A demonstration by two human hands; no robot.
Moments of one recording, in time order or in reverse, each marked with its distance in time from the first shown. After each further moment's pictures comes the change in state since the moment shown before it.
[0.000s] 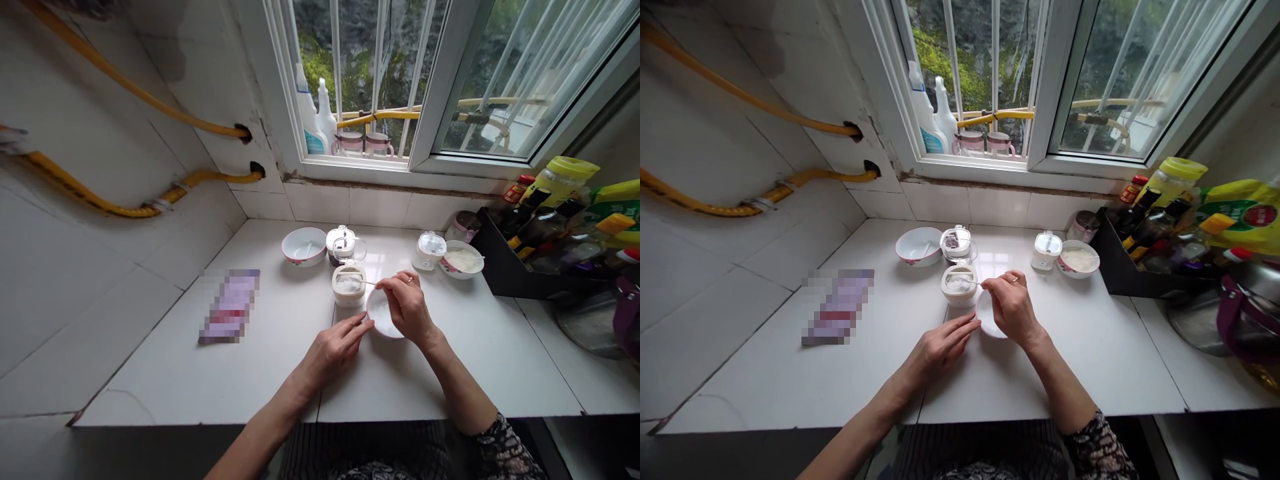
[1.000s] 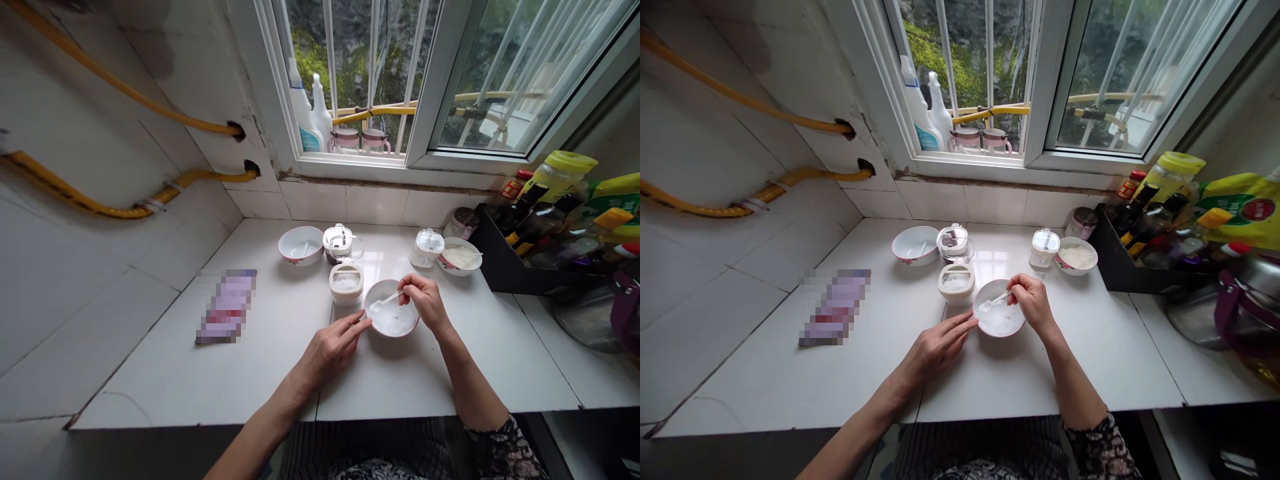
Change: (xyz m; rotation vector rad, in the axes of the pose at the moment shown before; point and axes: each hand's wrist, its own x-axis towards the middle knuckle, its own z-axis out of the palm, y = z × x) left_hand -0.001 -0.001 0.001 -0.016 -0.003 0.007; right_hand -0.009 0.022 -0.021 0.464 -0.087 0.889
